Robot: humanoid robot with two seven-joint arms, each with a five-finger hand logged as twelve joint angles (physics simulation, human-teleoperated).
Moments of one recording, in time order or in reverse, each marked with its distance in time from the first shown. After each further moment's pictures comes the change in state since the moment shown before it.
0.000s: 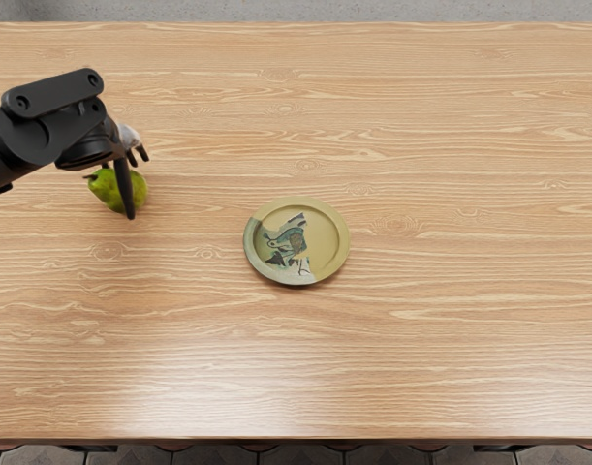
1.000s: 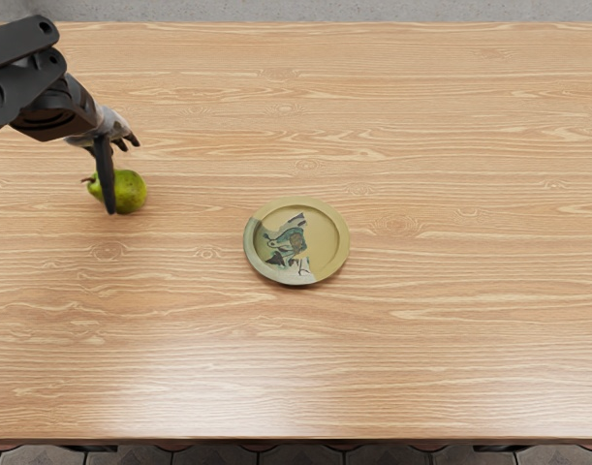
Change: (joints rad) left arm -0.068 0.076 -0.058 -0.001 -0.011 -0.213 0.000; right arm 0.000 0.000 0.000 0.000 0.000 0.000 0.000
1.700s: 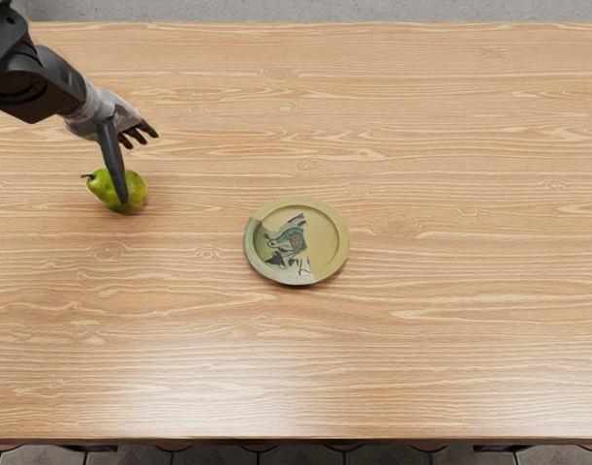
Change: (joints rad) left arm -0.006 0.057 -0.144 0.001 -0.070 -0.143 0.000; right arm 0.000 0.000 0.000 0.000 0.000 0.000 0.000
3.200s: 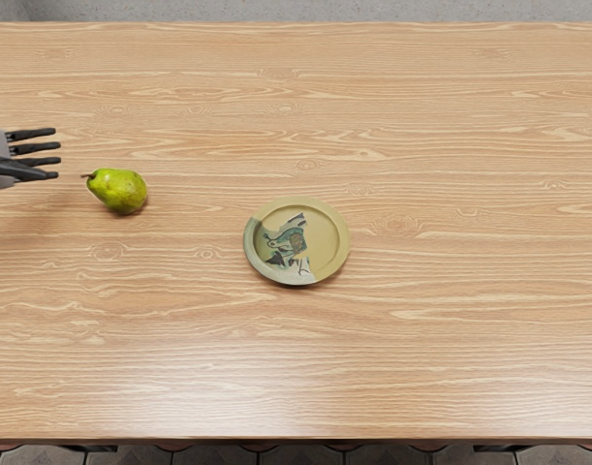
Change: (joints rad) left arm 0.481 0.436 -0.331 0.004 -0.732 0.000 -0.247; right arm 0.000 0.000 0.000 -0.002 0.000 0.000 0.000
